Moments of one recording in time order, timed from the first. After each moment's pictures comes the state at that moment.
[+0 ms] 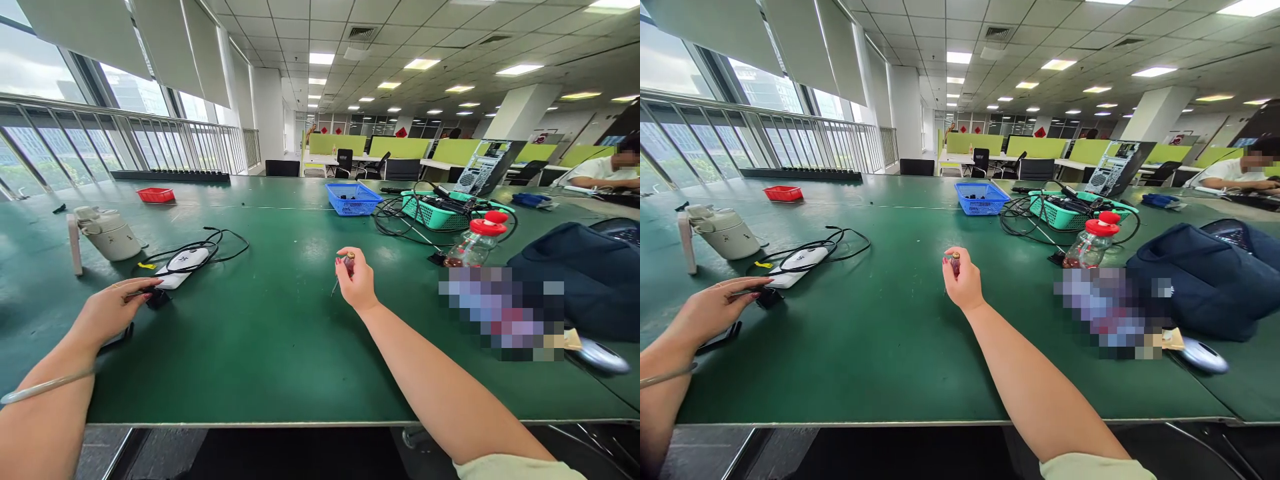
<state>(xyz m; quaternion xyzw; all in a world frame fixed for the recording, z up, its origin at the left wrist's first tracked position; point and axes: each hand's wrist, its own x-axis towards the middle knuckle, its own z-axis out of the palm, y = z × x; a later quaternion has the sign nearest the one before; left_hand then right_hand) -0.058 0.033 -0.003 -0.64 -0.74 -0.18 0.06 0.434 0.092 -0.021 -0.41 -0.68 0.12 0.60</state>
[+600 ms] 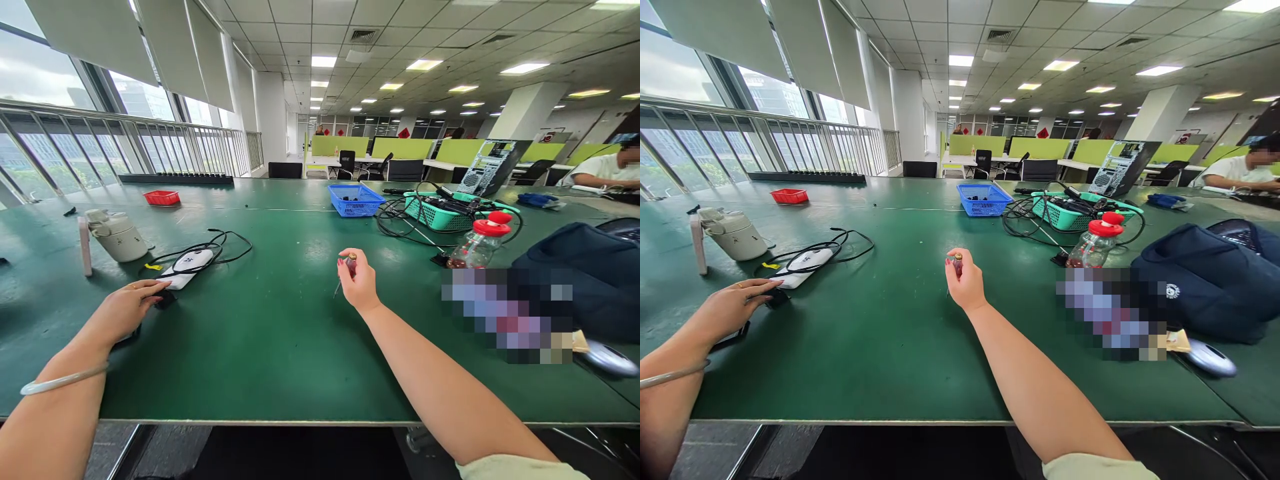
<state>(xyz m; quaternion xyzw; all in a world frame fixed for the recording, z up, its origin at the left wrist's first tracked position) -0.062 0.042 -0.010 -0.67 -0.74 -0.07 0.08 0.435 0.092 -0.023 -0.42 -0.67 0.13 0.60</state>
